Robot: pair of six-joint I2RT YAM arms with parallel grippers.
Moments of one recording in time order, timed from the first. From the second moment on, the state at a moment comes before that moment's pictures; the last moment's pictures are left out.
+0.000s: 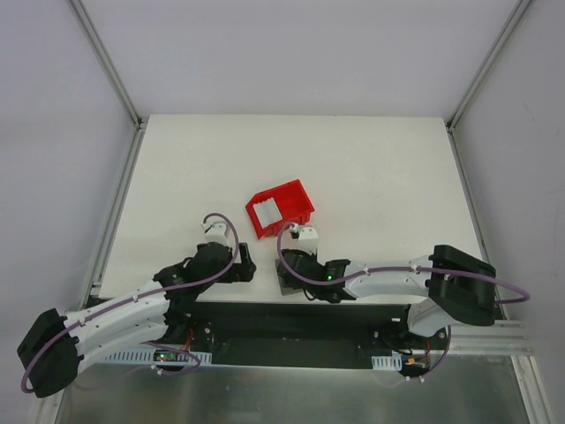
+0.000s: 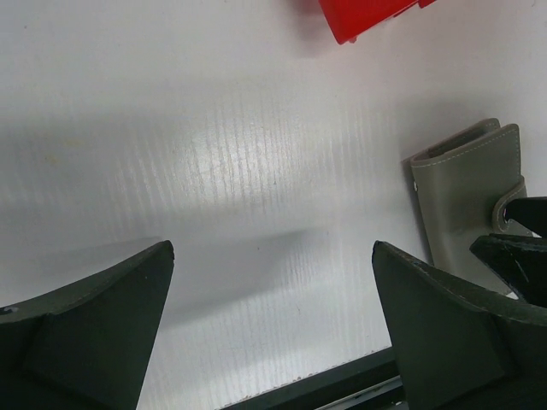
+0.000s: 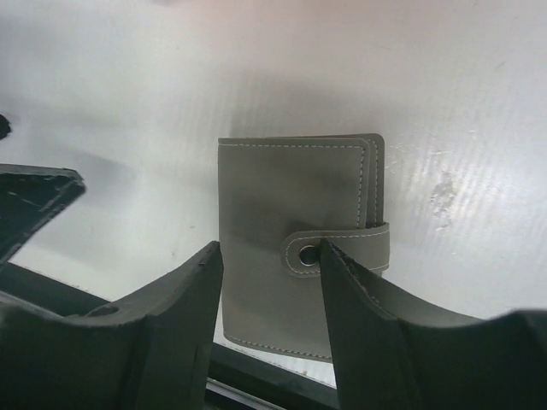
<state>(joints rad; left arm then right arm) -0.84 0.76 0.25 -0.24 -0.25 -0.73 1.30 1.51 0.74 -0.16 0.51 0.96</state>
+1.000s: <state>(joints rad) -0.14 0.82 0.52 -0.36 -0.06 -0.60 0.57 0.84 0.56 -0.43 0.37 0.71</state>
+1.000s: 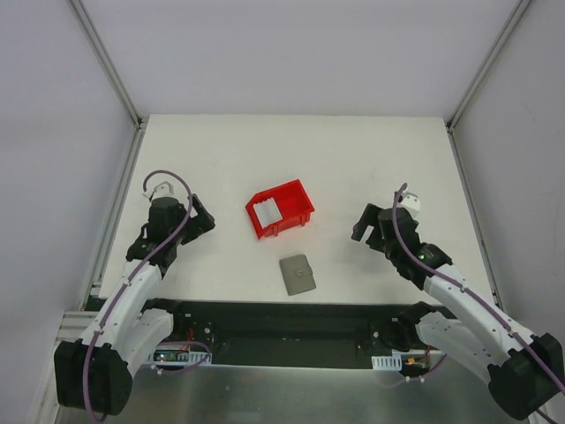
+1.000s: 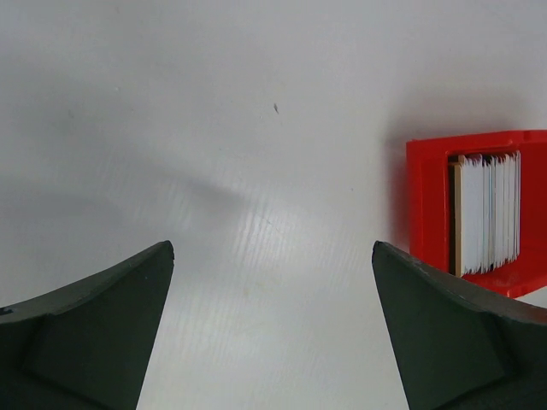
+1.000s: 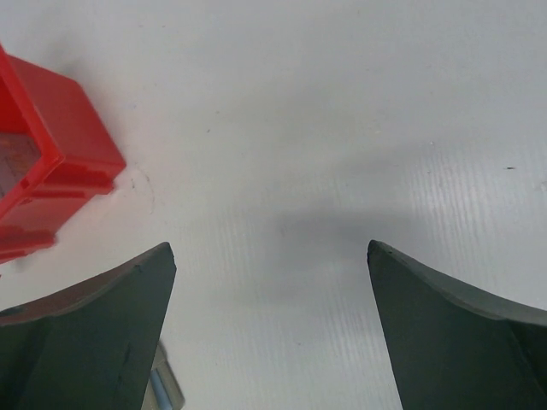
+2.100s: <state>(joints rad) -0.14 0.93 0.55 -0.33 -0.14 -0.60 0.44 1.06 0.60 -0.32 0.47 0.48</state>
